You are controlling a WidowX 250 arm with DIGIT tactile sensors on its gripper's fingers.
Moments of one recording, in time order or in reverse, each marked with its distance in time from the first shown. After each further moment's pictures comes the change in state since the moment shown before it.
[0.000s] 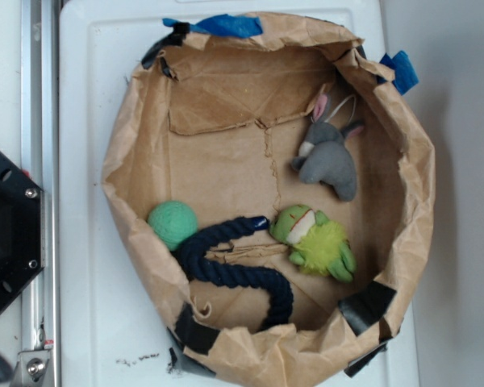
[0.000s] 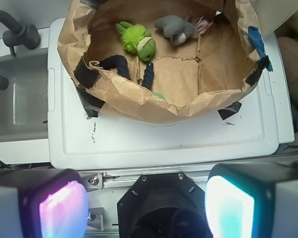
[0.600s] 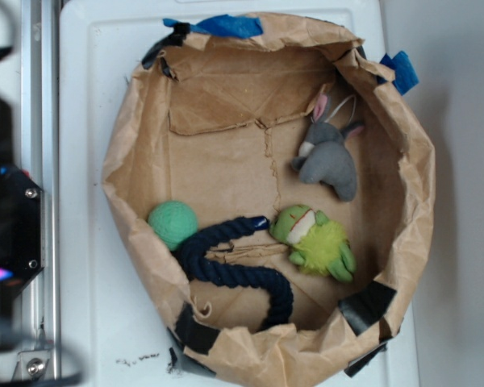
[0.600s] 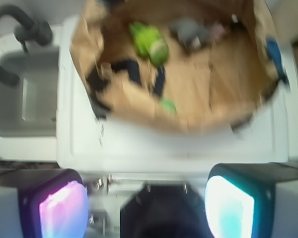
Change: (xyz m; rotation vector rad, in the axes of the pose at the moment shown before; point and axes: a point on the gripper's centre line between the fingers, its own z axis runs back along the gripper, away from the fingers) arm 0.044 0.007 -0.008 -0.056 0.025 -0.055
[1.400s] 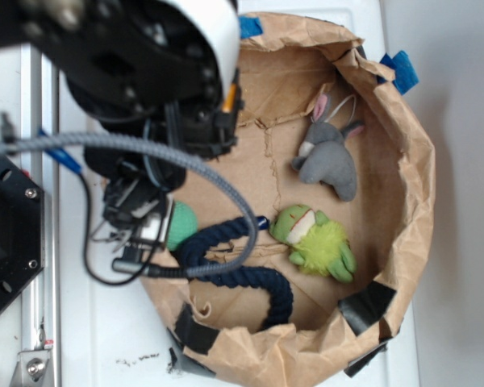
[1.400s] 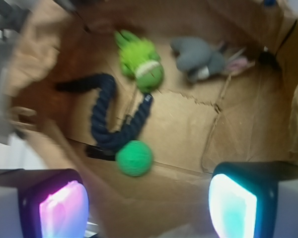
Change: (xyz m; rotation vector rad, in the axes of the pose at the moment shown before) arm 0.033 0.043 -0.081 0.006 0.043 -0.203
